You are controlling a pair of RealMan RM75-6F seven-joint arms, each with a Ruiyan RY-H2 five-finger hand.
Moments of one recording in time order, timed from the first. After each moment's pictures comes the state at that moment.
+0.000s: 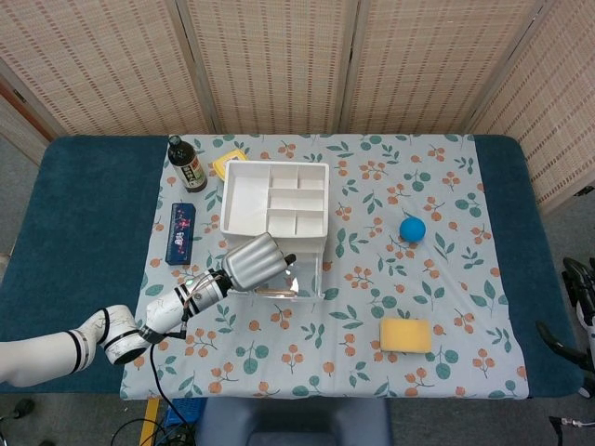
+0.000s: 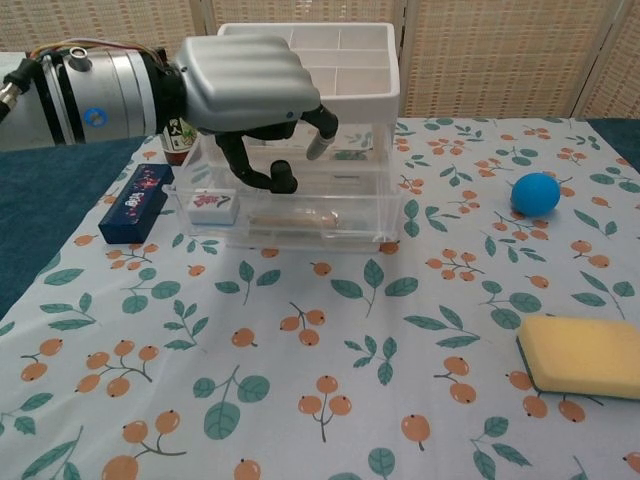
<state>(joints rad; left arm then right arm) -1.07 -1.40 -0.14 -1.42 1.61 0.85 0.46 -0.03 -0.97 0.07 -1.66 -1.61 1.69 0.16</state>
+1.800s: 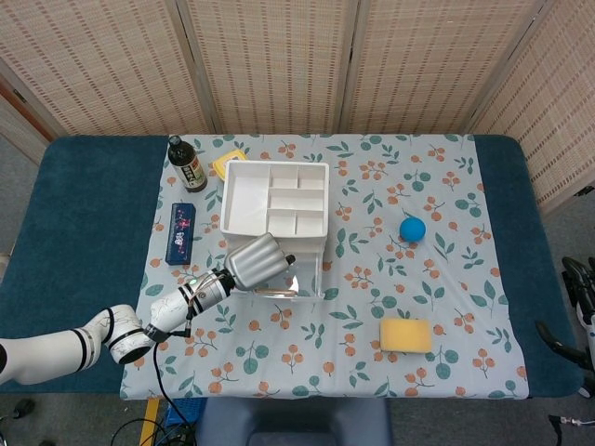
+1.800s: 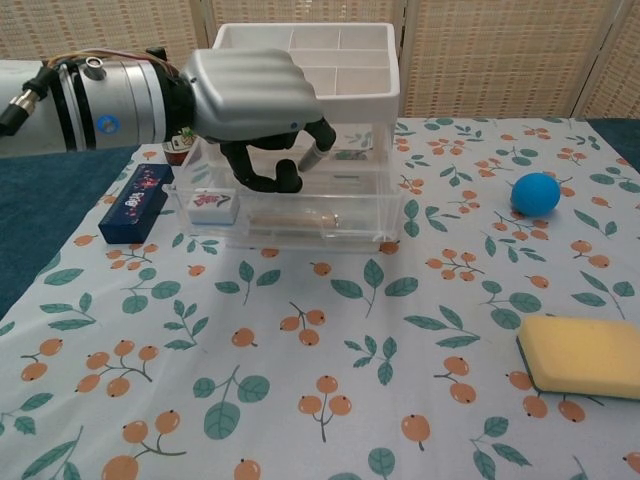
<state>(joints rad) -1.09 -1.42 -0.12 -1.41 1.55 0.83 0.46 -0.03 -0.98 0.08 -1.65 -1.61 1.68 0.16</state>
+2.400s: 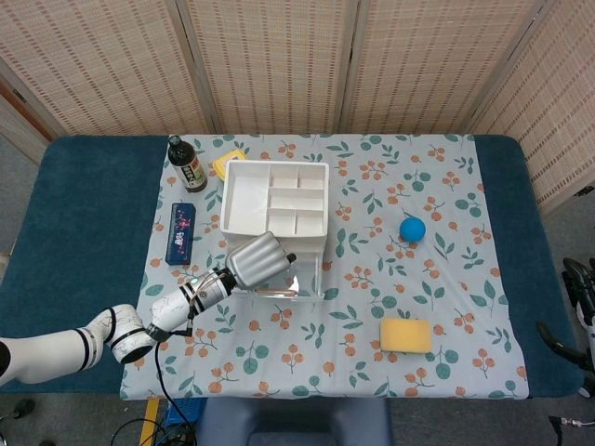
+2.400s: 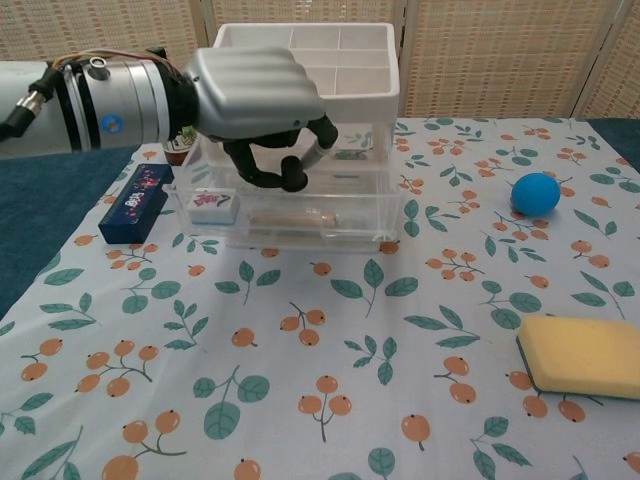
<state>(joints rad) -1.10 -1.43 -0.12 -1.40 1.55 0.84 0.46 -0.03 -0.98 0.07 -1.65 -1.60 1.69 0.16</state>
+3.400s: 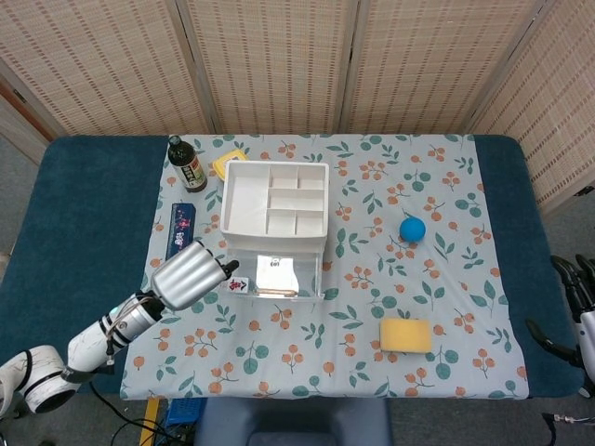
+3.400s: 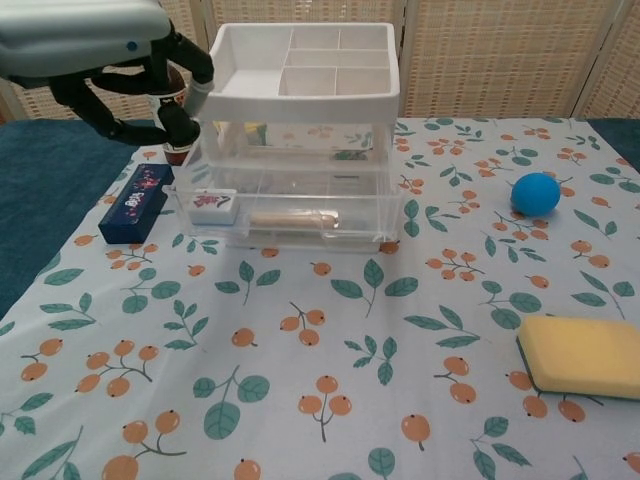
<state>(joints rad) -0.84 -1.11 -0.03 -1.71 1.68 1.15 0.45 -0.01 -0.99 0.08 -1.66 -1.64 1.68 0.16</state>
